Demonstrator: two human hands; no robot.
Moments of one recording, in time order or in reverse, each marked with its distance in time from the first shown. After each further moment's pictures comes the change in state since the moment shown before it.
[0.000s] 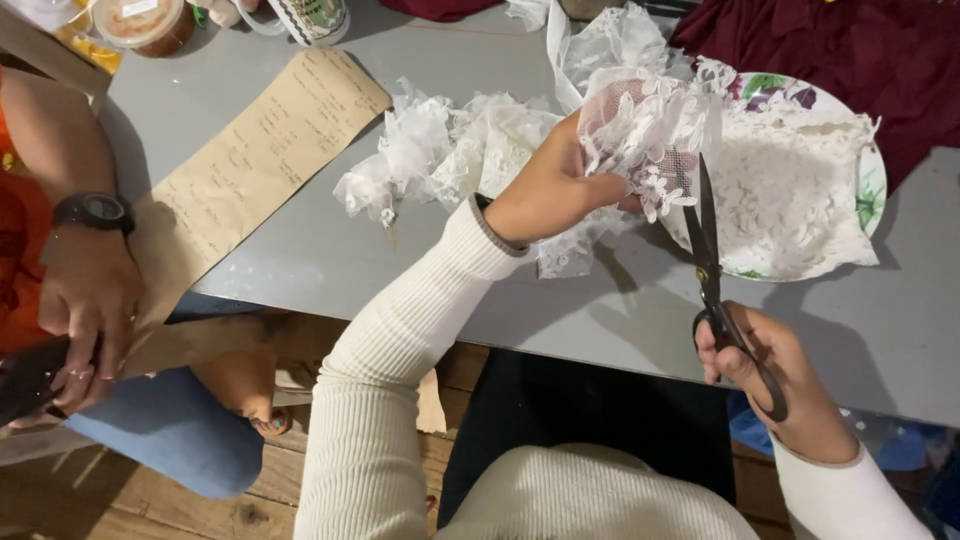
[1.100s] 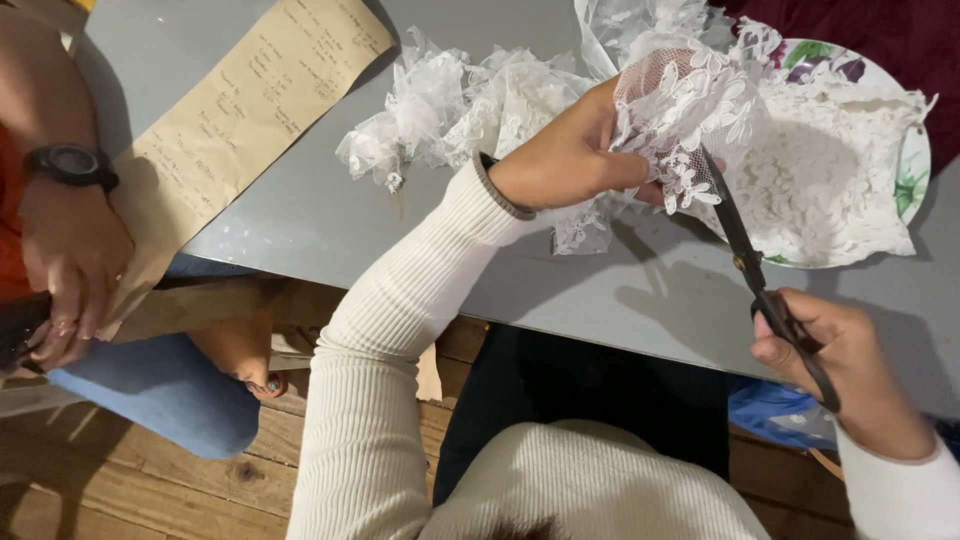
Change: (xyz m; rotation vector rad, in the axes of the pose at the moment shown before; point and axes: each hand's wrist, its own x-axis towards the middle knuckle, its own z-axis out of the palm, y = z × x) left_hand -0.004 -0.004 -0.023 0.084 -0.203 -0.017; right_hand -0.003 0.000 -0.032 -0.157 -0.007 0.021
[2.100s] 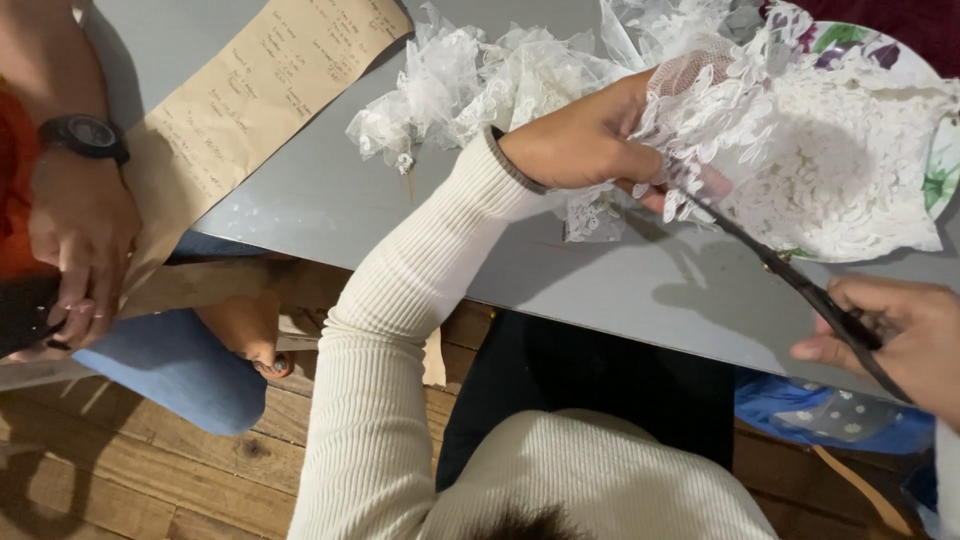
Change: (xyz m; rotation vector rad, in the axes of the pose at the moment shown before) left_hand -0.001 0.014 -0.006 -0.014 -0.181 -0.216; right_hand 0.005 -0.006 -0.045 -0.587 -0.063 0.166
